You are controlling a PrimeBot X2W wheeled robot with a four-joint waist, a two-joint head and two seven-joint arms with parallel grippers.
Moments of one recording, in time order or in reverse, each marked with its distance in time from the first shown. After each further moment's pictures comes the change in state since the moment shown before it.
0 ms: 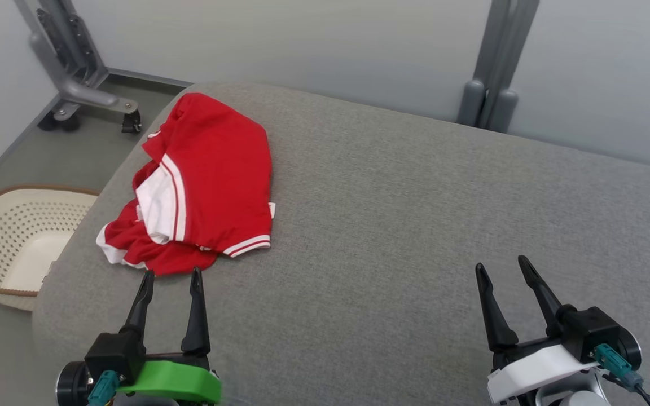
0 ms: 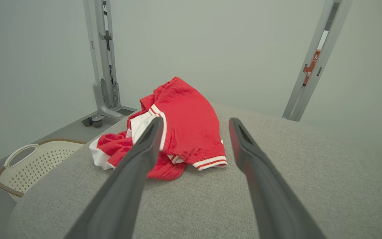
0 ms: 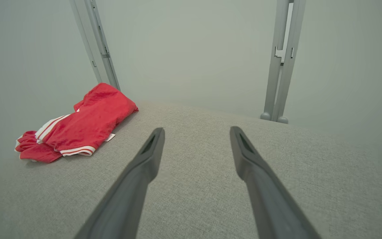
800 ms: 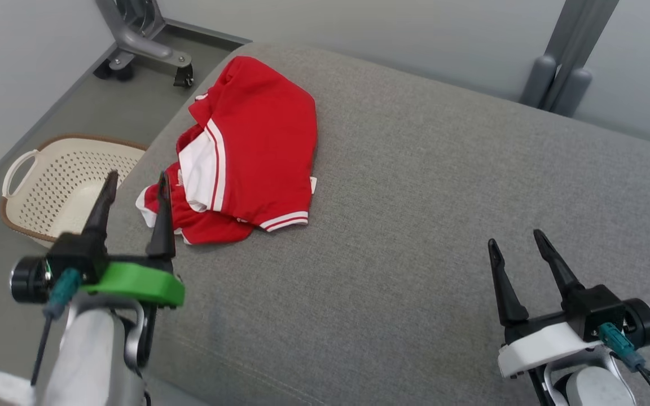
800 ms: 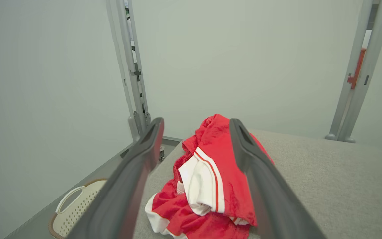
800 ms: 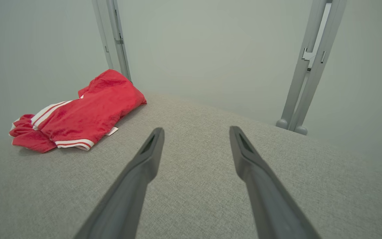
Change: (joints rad) left arm -0.283 0.045 0.077 0.126 0.076 -0.097 0.000; right arm -0.050 0.000 -0.055 -0.001 -0.106 0.000 0.000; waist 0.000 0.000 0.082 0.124
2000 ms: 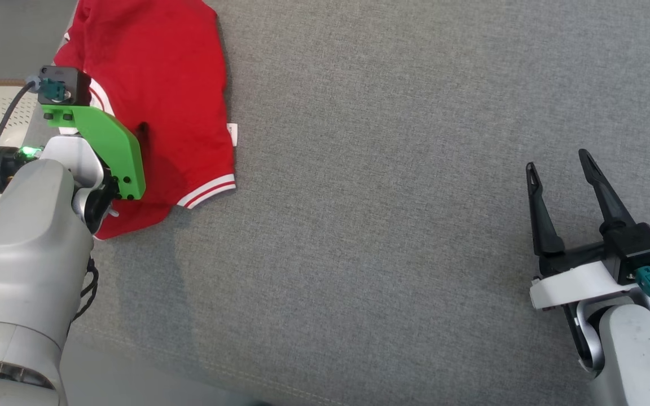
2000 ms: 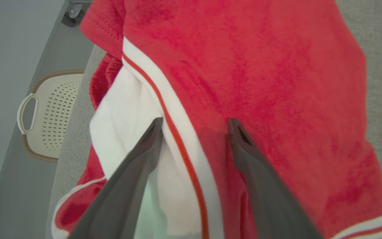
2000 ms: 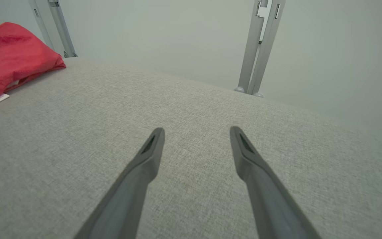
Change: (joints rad) left arm -0.746 0.169 -0.467 0.835 -0.436 -0.013 0.499; right arm -0.171 -0.073 -0.061 -0.048 -0.097 0.000 0.000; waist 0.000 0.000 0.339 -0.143
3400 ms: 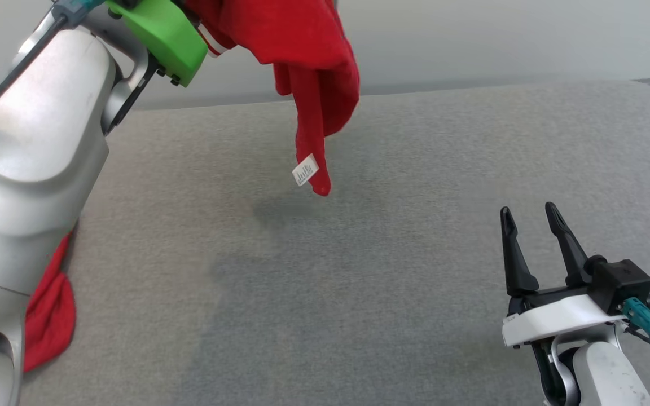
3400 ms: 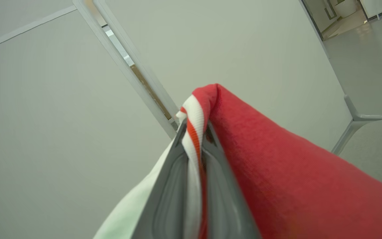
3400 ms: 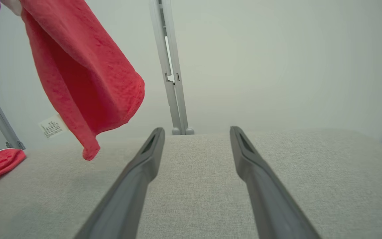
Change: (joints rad) left arm -0.218 0.100 -0.301 -0.528 0.157 0.003 -0.442; right arm 0.091 0.072 0.052 0.058 0.243 0.000 0.000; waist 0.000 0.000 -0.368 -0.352
